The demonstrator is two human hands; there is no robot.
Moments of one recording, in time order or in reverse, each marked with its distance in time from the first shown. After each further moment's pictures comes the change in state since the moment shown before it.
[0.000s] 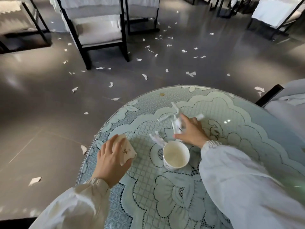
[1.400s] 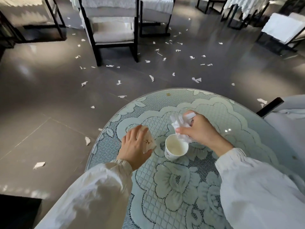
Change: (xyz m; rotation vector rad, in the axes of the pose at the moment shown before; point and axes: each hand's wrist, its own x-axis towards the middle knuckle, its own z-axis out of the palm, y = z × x) left_hand -0.009 0.051 -0.001 -0.024 0.021 0.114; right_hand -0.076 -0.050 -0.048 0.290 0.007 -0.251
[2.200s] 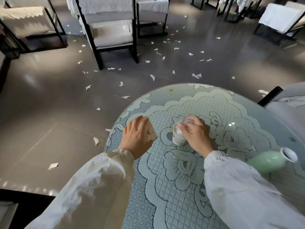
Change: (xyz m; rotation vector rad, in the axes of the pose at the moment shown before) left_hand -0.018 -0.005 -0.043 0.082 0.032 0.054; right_hand -0.043 0.023 0.052 -0.298 0.288 -0.038
